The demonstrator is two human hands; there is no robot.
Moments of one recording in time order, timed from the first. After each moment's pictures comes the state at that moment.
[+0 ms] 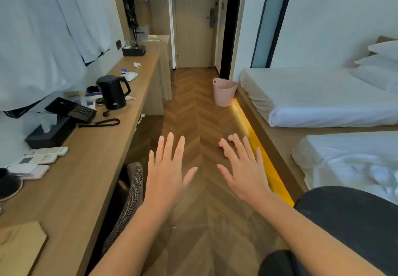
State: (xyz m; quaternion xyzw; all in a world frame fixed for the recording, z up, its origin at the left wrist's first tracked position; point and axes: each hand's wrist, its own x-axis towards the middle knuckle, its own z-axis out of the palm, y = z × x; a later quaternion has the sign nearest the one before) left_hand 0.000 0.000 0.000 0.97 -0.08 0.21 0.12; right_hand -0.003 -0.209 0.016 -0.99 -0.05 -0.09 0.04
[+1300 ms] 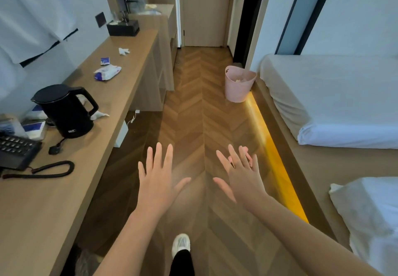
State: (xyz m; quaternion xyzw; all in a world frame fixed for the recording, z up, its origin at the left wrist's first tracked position) left_hand 0.475 -0.015 -0.077 1.00 0.00 0.04 0.09; right_hand 0.497 -0.249 -0.098 -0.99 -0.11 -0.02 -0.03
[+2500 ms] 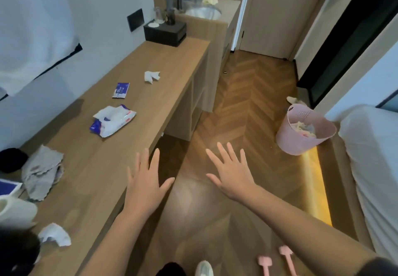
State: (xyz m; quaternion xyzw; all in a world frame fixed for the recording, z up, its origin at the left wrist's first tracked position) left_hand 1.096 0.144 -0.109 0.96 0.21 0.00 0.15; right_hand 1.204 -0.079 -0.099 -0.94 -0.32 0.08 -0.02
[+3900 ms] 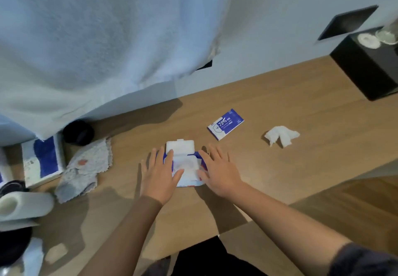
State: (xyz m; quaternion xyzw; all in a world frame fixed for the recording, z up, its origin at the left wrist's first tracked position) left_hand 1.315 0.412 -0.183 0.78 0.59 -0.09 0.17; right_hand 1.504 0.373 -0.189 -0.69 -0.69 0.23 -0.01
